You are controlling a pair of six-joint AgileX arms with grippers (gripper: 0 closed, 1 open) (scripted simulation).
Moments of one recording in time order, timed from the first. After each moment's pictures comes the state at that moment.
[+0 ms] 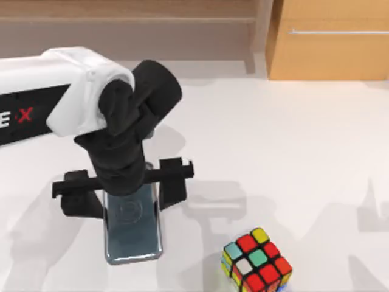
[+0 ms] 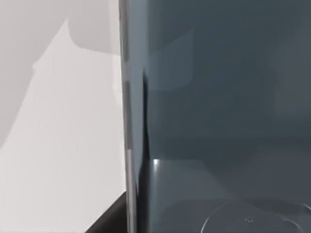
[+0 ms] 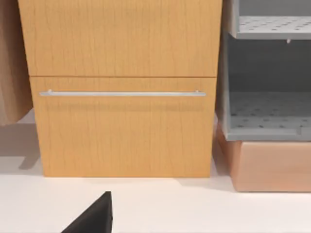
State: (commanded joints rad) left arm -0.64 1.72 1.16 -0.97 -0.01 -0.76; right arm 0.00 0.00 0.00 0.00 0.00 0.00
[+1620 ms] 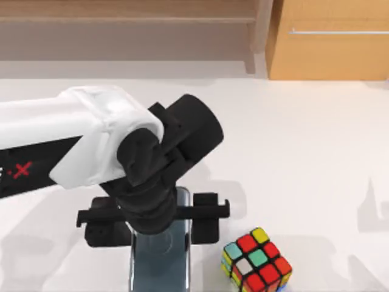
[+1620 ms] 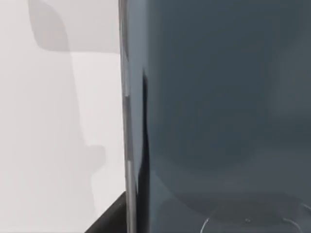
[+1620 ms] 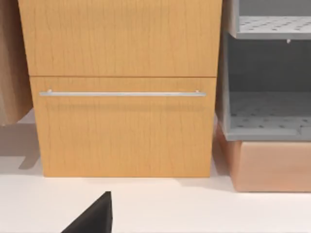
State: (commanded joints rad) left arm -0.85 1.61 1.09 -0.93 -0.01 -0.83; right arm 0.00 0.00 0.00 0.00 0.00 0.00
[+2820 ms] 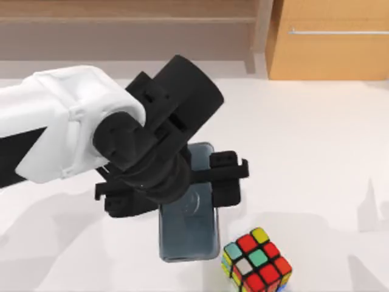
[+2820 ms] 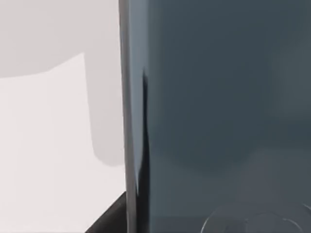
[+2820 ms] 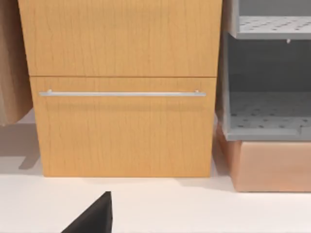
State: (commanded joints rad) left arm -0.84 1.53 1.13 -0.79 0.00 -0.82; right arm 0.00 0.00 0.00 0.00 0.00 0.00
